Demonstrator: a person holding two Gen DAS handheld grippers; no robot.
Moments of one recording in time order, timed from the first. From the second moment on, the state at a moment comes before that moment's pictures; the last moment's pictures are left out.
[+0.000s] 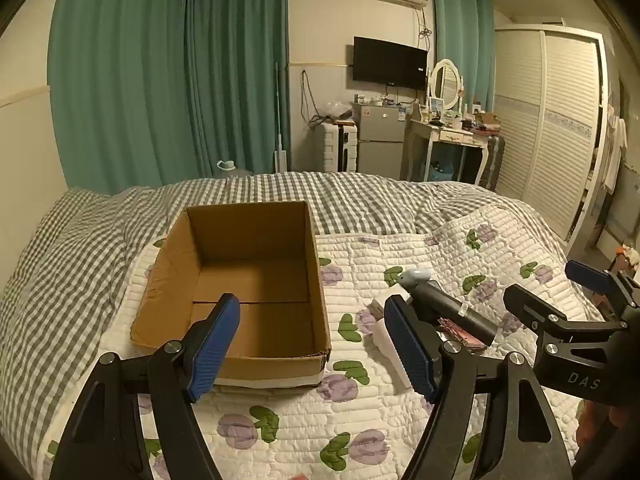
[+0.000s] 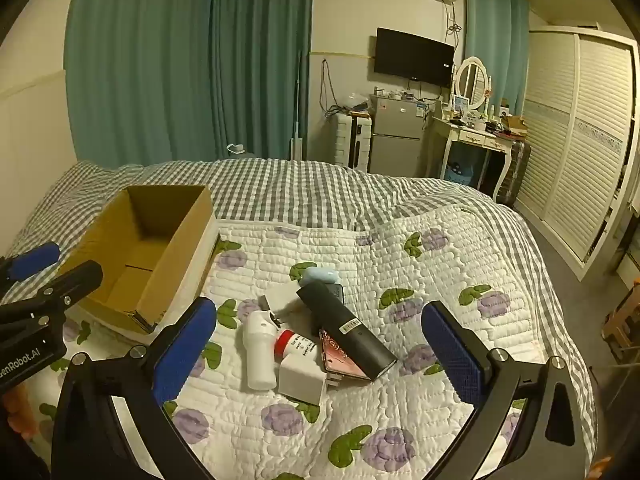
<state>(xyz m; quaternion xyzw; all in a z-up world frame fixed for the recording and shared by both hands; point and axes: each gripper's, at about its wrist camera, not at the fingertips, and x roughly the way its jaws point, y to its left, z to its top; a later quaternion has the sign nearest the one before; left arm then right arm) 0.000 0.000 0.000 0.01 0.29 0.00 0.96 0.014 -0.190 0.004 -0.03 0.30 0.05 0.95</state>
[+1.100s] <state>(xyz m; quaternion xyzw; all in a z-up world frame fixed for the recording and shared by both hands) -0.002 0.003 -0.001 0.01 0.29 0.00 0.96 0.012 -0.186 0.004 -0.03 0.30 0.06 0.95</state>
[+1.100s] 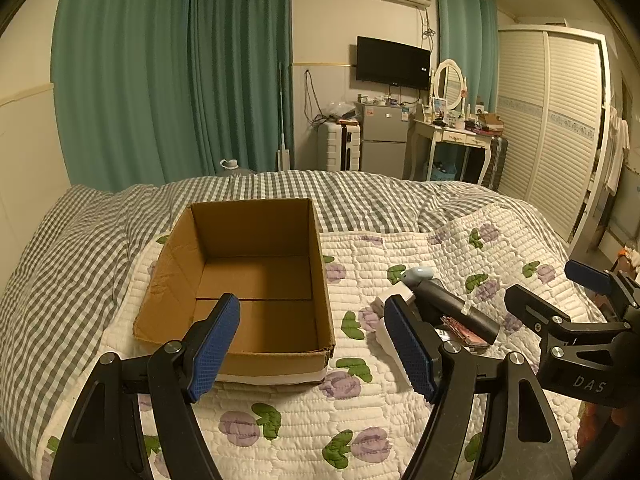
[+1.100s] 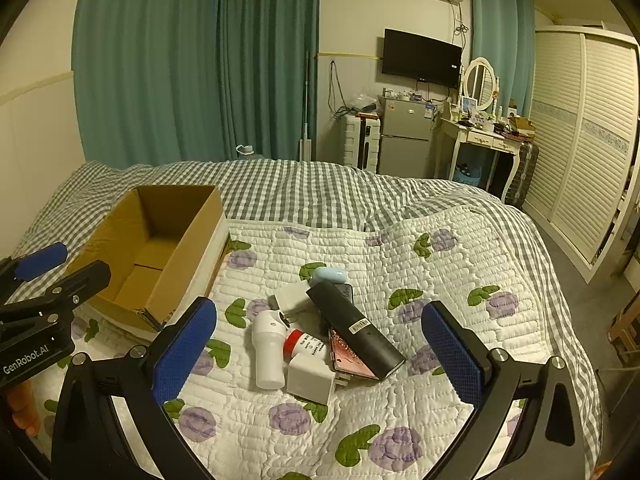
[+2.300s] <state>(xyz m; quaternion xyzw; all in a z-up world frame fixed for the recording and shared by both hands) -0.003 -0.001 -0.002 0.00 0.29 0.00 0.96 0.012 -0.181 -0.001 -0.03 0.30 0.08 0.95</state>
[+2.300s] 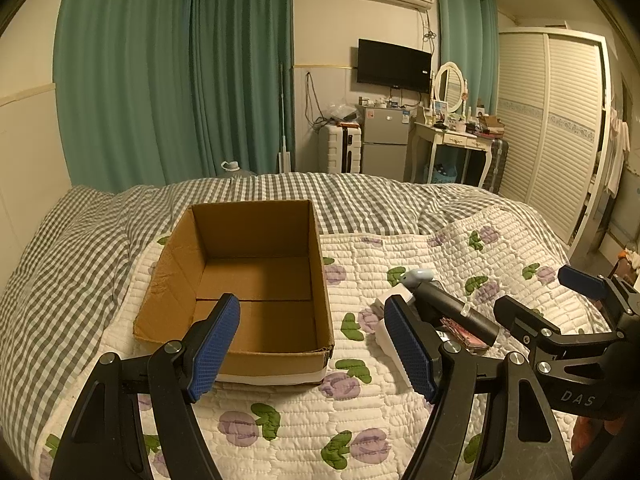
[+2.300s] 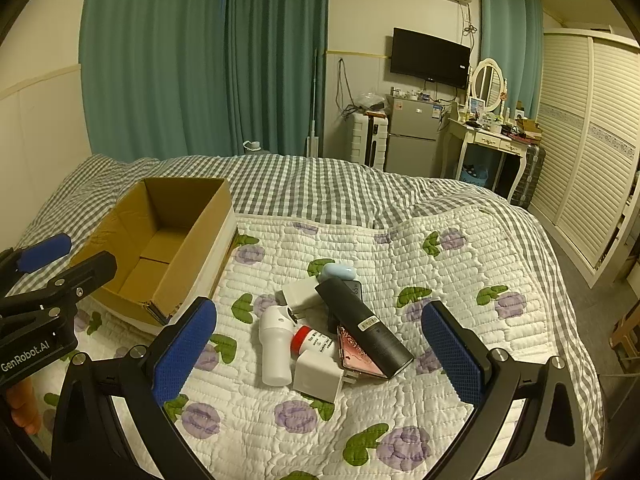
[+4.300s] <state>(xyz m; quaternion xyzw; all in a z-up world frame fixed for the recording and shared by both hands) 0.111 -0.110 -0.155 0.01 0.47 -0.01 0.88 0.174 -0.241 -0.129 -0.09 0.51 0.22 0.82</state>
